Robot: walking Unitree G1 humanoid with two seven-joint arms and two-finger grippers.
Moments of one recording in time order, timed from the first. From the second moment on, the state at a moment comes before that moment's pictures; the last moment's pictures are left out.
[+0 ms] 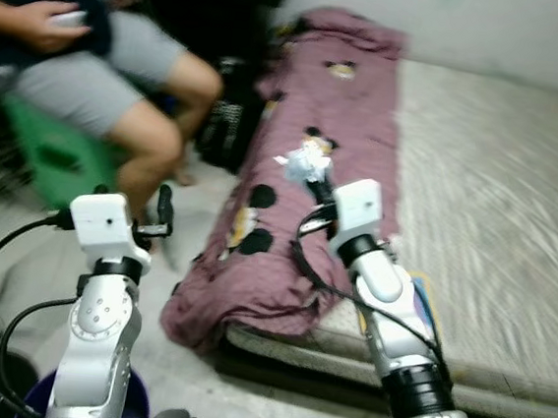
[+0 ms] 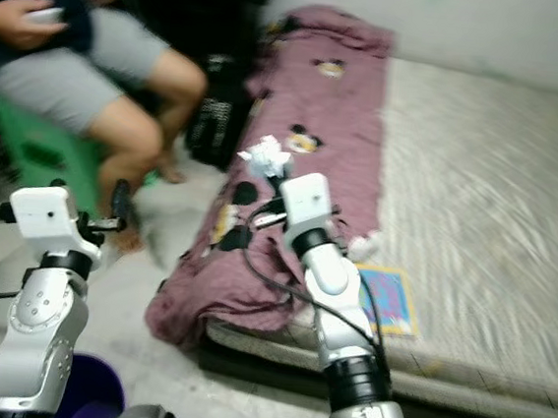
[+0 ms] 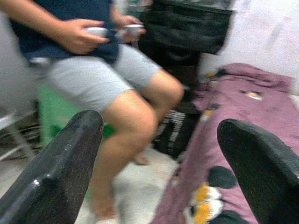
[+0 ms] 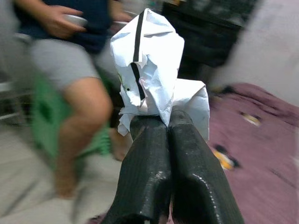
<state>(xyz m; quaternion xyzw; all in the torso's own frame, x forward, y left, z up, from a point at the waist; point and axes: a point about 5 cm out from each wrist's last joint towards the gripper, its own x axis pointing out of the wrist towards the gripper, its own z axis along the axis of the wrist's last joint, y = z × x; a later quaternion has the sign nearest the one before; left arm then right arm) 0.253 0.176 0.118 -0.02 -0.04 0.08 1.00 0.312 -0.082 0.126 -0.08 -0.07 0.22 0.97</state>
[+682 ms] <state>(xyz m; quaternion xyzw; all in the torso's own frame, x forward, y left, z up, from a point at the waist) 0.252 0.174 0.119 -0.02 -0.04 0.08 1.00 0.307 -0.085 0.117 -0.08 -0.07 0.22 0.97</state>
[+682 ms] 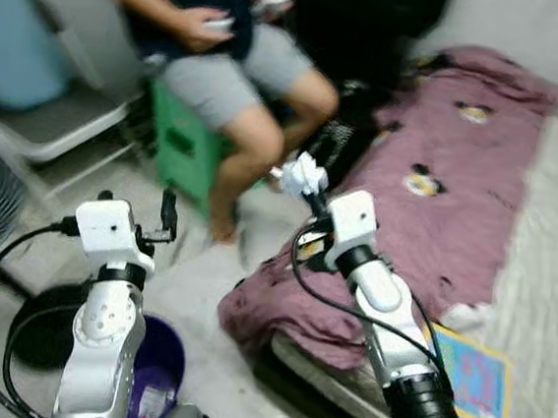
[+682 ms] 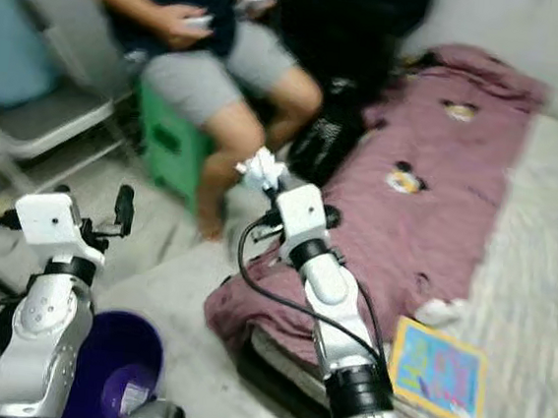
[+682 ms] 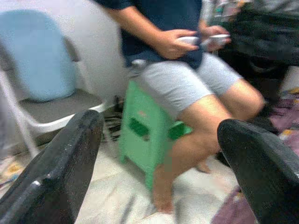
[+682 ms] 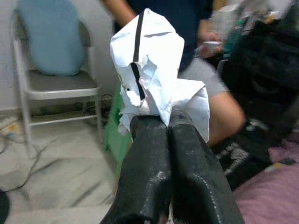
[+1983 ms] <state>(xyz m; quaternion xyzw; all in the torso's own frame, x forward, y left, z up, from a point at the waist) 0.255 0.183 0.120 0.01 -0.04 0.11 0.99 0.309 -0.069 0.123 -0.07 -0.07 0.24 0.97</state>
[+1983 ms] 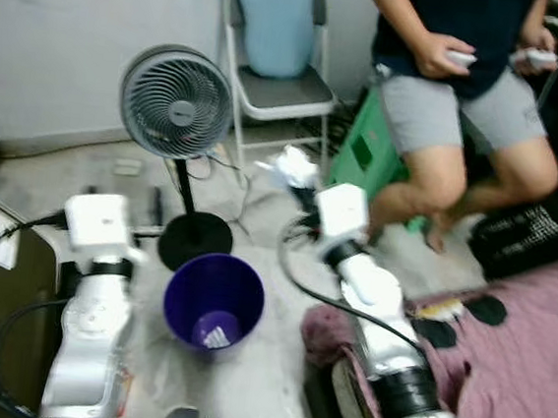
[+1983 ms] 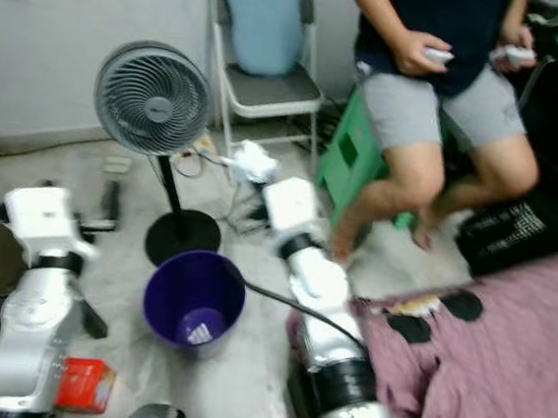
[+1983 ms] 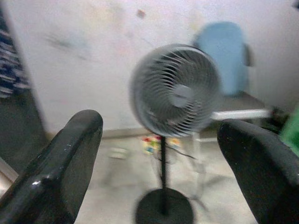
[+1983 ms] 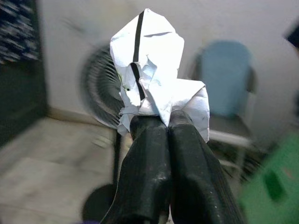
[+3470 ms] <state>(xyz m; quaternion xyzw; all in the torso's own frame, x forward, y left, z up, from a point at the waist) 0.246 0.203 0.125 0.03 -0.05 0.15 0.99 0.303 -0.144 0.126 -0.02 -0.04 0.06 1.00</state>
